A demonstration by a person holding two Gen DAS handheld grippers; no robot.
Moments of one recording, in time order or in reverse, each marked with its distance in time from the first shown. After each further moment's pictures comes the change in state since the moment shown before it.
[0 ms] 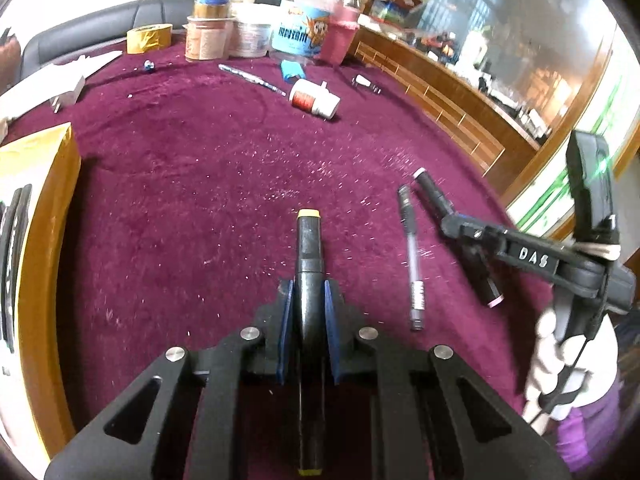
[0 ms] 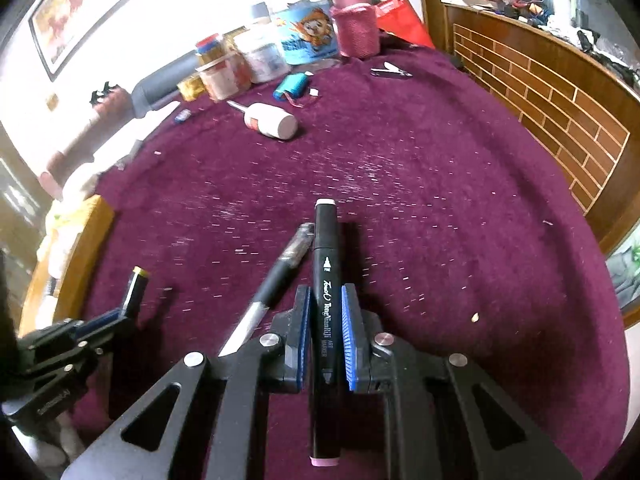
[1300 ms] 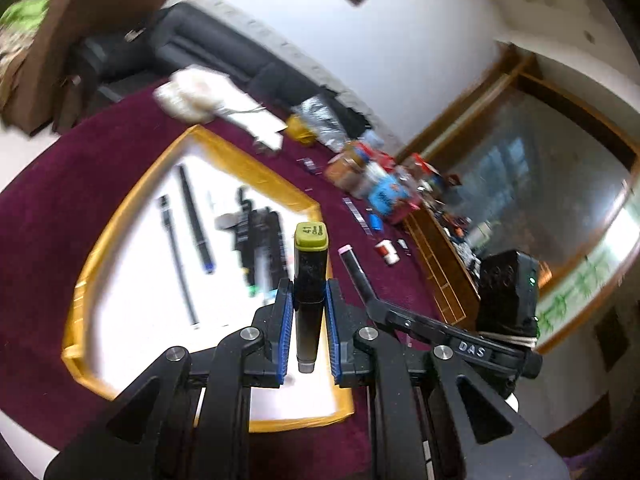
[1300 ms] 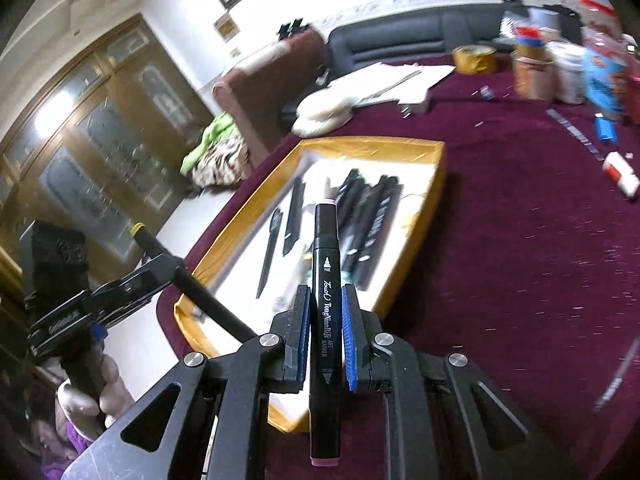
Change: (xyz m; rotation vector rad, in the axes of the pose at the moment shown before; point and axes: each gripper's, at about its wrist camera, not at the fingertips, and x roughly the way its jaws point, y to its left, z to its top) left arm -0.221 0.202 -0.103 -0.515 -0.400 -0.113; right arm -0.001 0.285 -0.037 -0.365 0.142 0.523
